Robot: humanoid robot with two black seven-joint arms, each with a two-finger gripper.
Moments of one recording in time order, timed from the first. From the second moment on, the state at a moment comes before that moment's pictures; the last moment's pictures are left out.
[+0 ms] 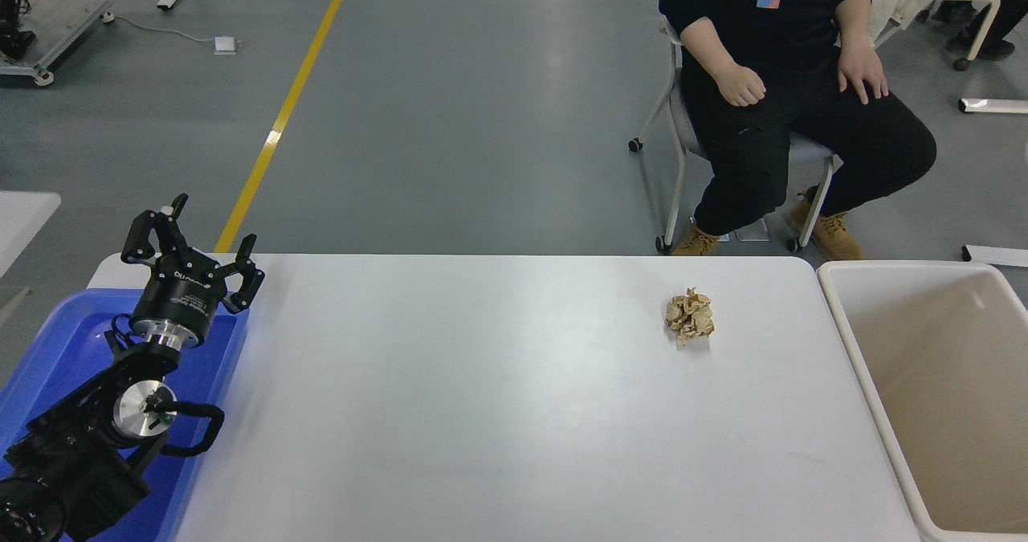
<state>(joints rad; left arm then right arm) -0.53 0.39 -0.87 -0.51 0.08 -0.53 -0.58 0.94 -0.67 0.05 -0.02 -0.58 0.13 0.34</state>
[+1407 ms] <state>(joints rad) -0.53 0.39 -0.87 -0.51 0.08 -0.53 -0.58 0.62 -0.38 0.01 -0.09 -0.52 -0.04 0.20</state>
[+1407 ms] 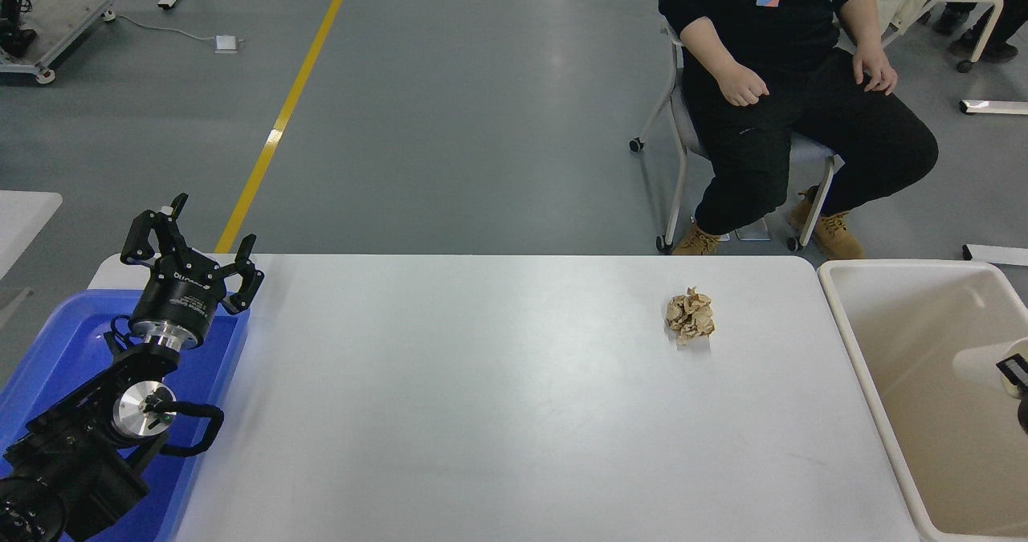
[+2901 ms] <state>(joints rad) -0.53 0.39 -0.87 -0.51 0.07 -0.53 -0.58 0.89 -0.67 0.38 0.24 -0.47 -0.05 0.20</state>
